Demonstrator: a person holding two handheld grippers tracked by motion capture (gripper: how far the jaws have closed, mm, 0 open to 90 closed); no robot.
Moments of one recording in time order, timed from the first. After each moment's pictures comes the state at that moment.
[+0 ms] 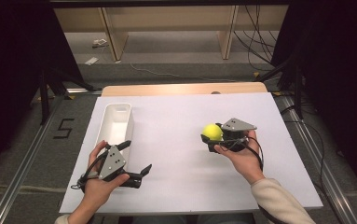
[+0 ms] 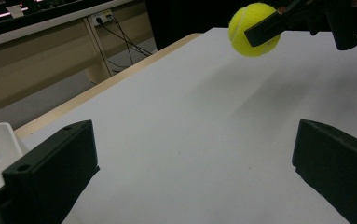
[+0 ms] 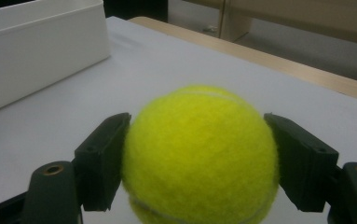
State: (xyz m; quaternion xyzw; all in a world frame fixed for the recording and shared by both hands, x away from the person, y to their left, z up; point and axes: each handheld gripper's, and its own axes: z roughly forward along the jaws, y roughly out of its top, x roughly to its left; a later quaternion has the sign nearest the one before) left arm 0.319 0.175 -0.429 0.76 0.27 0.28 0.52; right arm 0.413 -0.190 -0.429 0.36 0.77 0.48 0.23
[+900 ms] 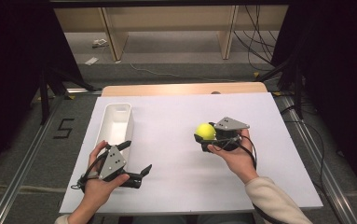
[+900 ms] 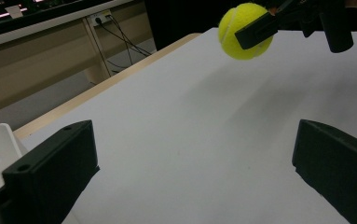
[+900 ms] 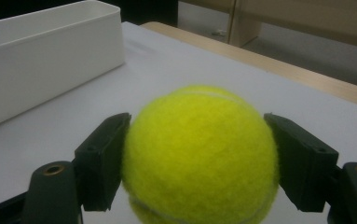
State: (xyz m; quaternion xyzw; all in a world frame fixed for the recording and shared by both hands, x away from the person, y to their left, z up) left arm 0.319 0.174 -0.429 0.76 0.26 0.28 0.52; right arm 0.414 -0.171 -0.425 0.35 0.77 0.49 0.22
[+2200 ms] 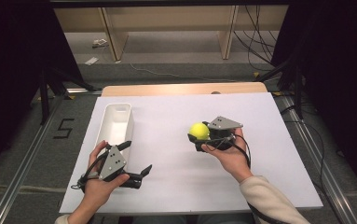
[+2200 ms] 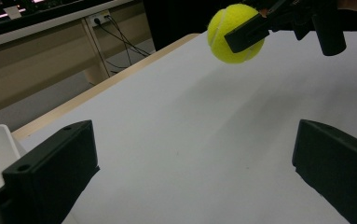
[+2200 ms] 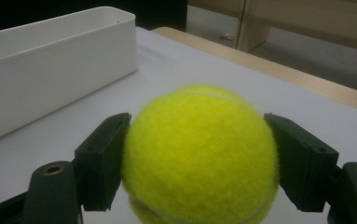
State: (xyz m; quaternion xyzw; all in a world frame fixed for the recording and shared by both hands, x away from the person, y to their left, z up) left arm 0.318 0.174 -0.429 0.76 0.26 0.28 0.52; right arm 0.415 -0.154 -0.422 0.33 0.78 0.49 0.21
